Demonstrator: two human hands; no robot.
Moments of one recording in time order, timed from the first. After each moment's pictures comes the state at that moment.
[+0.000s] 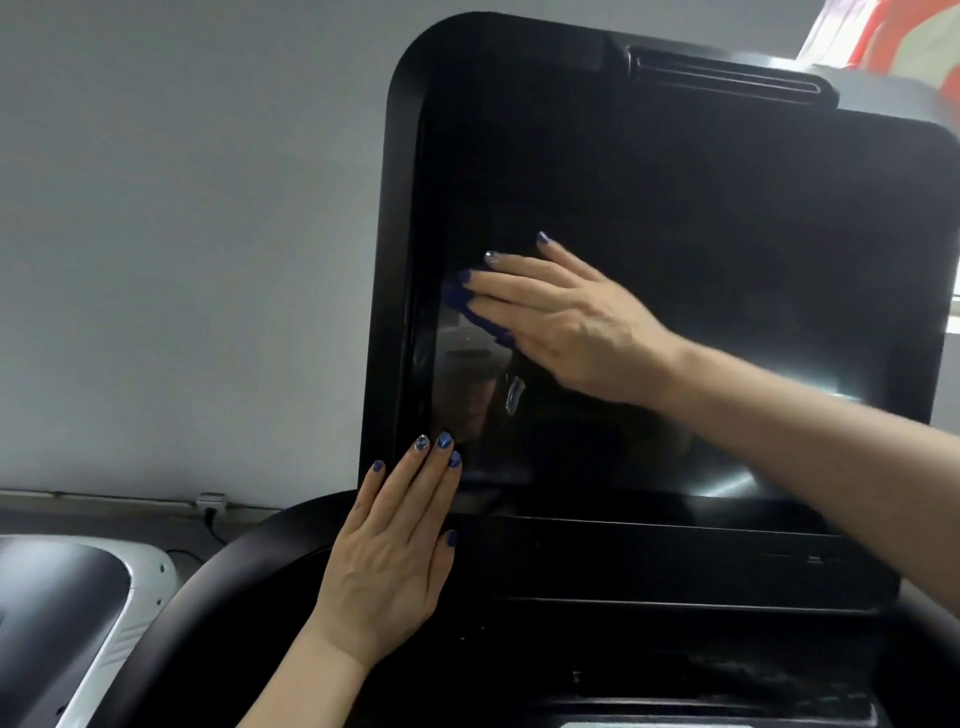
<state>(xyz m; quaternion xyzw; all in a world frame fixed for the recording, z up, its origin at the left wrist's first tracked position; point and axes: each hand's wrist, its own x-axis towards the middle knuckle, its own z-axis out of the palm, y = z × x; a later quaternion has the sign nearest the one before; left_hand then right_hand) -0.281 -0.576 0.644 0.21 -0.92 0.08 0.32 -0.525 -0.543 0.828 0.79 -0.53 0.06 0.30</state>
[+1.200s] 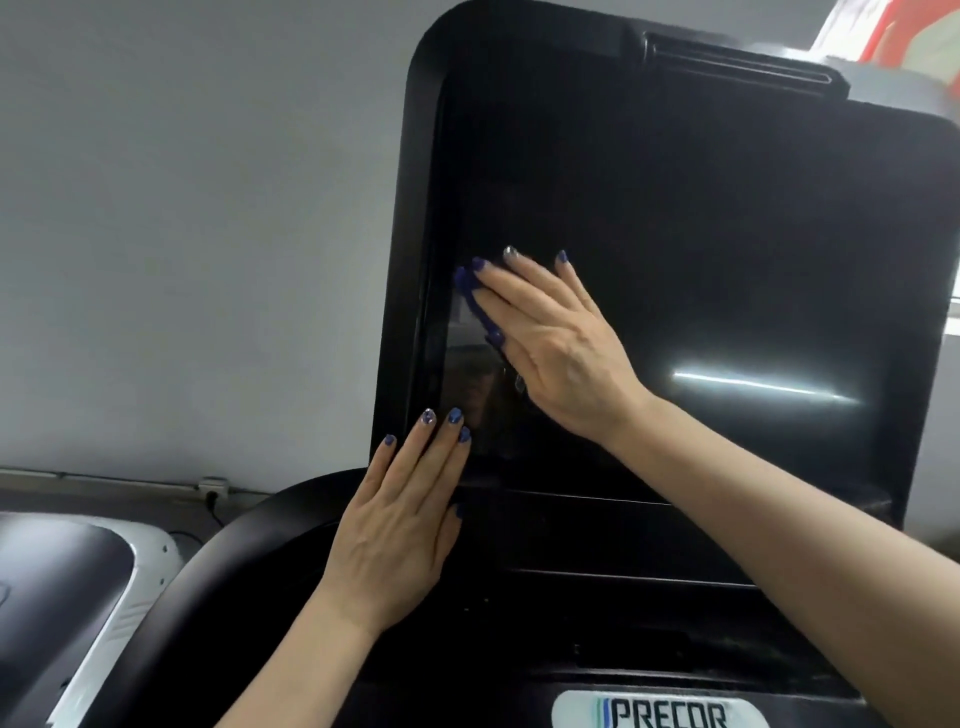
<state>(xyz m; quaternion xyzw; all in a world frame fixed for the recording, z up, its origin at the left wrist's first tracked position) -0.276 -0.571 0.654 0.22 -0.93 0.05 0.30 -0.483 -0.533 0.784 0.71 -0.62 0.18 0.28</state>
